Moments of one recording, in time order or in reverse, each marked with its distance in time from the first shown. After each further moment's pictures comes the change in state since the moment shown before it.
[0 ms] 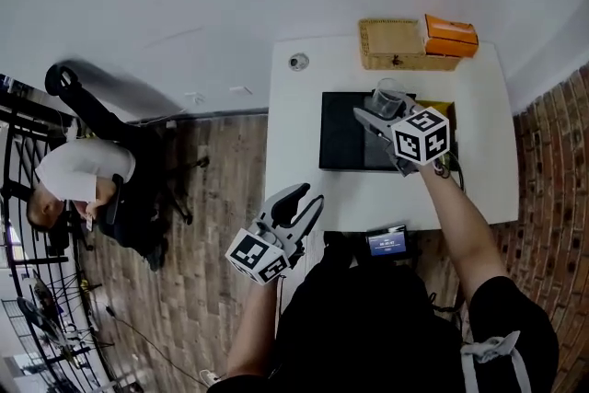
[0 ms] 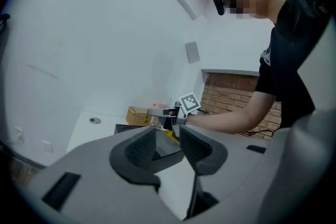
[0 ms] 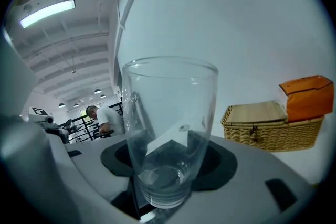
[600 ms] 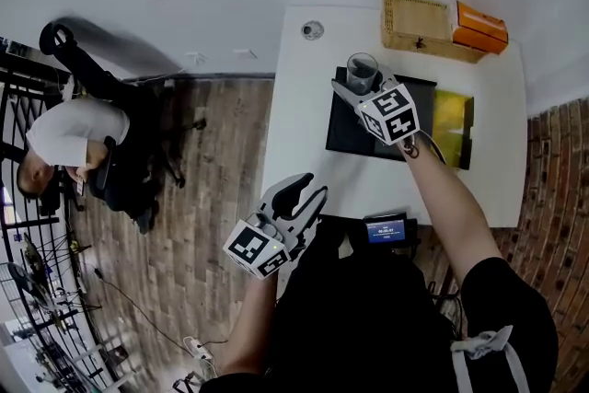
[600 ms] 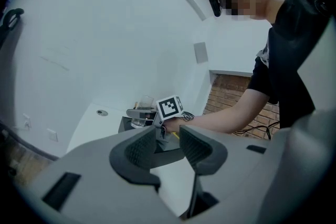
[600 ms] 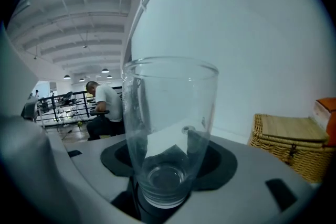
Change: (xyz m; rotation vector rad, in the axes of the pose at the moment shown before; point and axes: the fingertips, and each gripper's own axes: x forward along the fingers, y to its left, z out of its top) left arm -0.006 0.010 -0.016 -0.074 0.000 0.061; right arm 0.102 0.016 -0.022 -0.251 0.050 -0.003
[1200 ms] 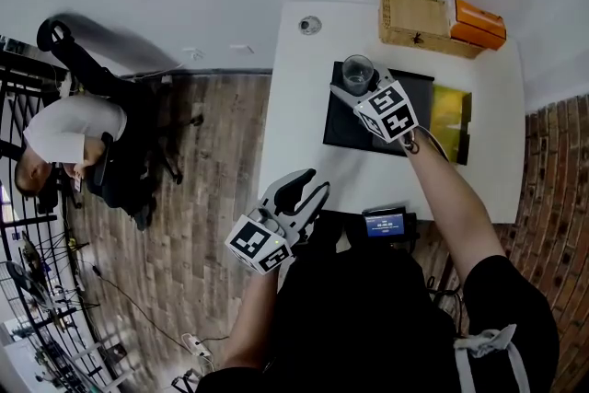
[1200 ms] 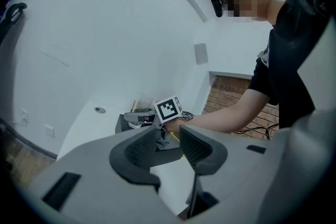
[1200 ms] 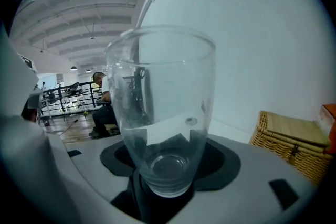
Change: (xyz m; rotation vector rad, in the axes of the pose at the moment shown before) left arm 0.004 -0.006 -0.006 -0.030 -0.009 -0.013; right arm -0.002 0.011 -0.020 -0.076 0.087 0.050
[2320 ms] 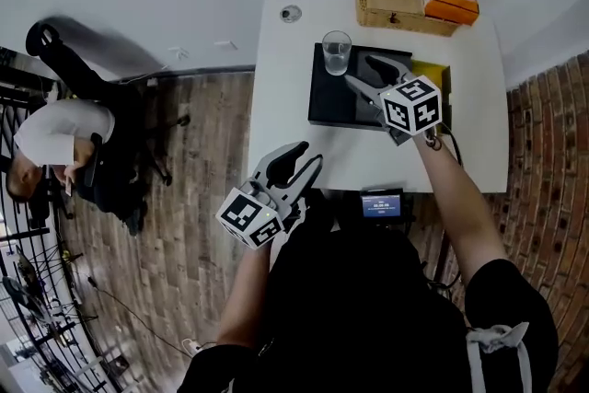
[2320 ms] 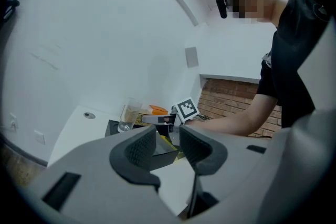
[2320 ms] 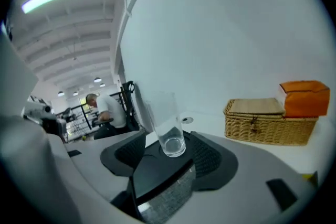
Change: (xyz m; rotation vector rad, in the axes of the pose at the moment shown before) left arm 0.000 -0.018 0.010 0.047 -0.041 -0.095; right arm -0.100 -0.001 -0.001 0.244 -0.045 -0.062
